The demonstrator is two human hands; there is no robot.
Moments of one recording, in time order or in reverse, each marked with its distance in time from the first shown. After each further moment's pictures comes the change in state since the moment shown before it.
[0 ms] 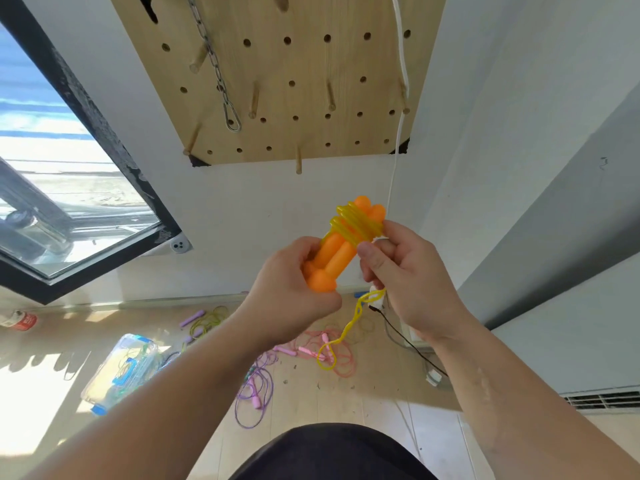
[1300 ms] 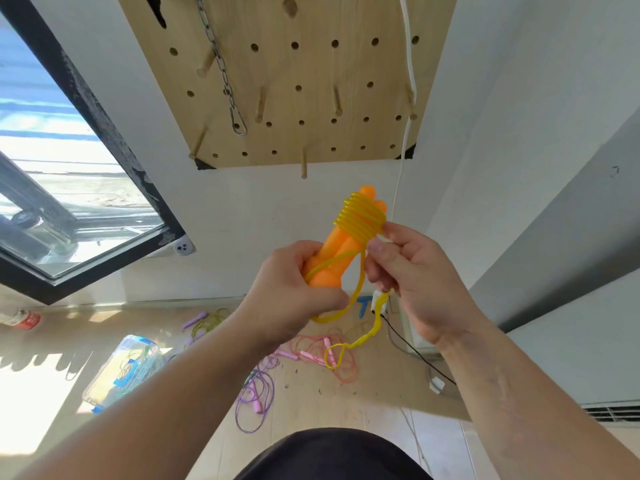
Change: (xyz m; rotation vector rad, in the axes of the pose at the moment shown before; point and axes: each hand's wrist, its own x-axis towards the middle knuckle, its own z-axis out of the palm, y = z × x) left_hand 0.003 0.007 -0.011 -0.279 -0.033 -0.063; right_hand 0.011 -0.008 -0.003 0.187 -0.044 0.120
